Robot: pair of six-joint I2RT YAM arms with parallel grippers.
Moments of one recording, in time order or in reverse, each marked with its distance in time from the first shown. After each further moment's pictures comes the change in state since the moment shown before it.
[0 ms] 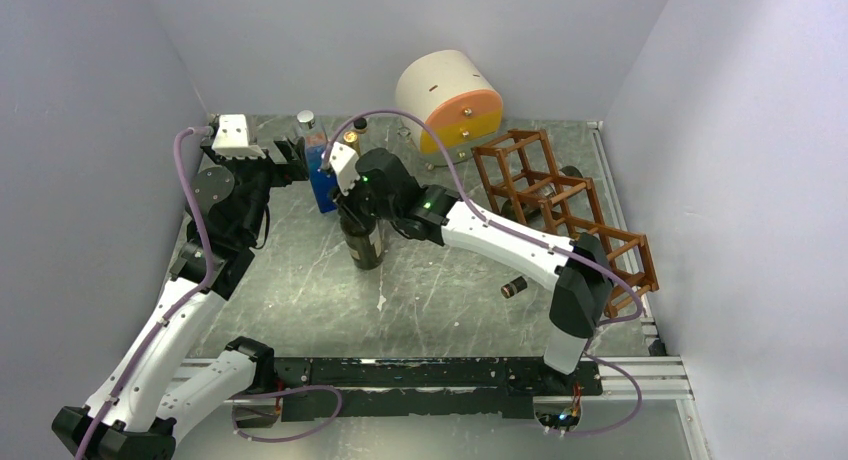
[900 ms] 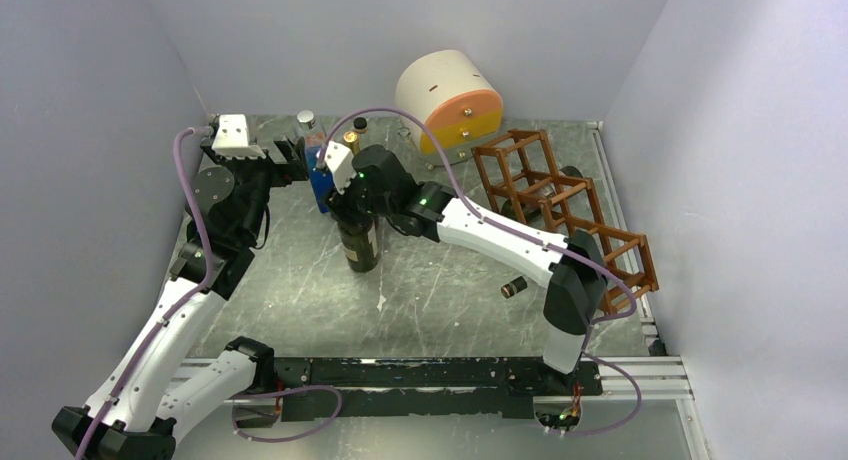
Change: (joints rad) left arm 0.000 0.000 0.000 0.000 0.000 0.000; right arm -0.007 0.035 0.038 -0.009 -0.043 -0.025
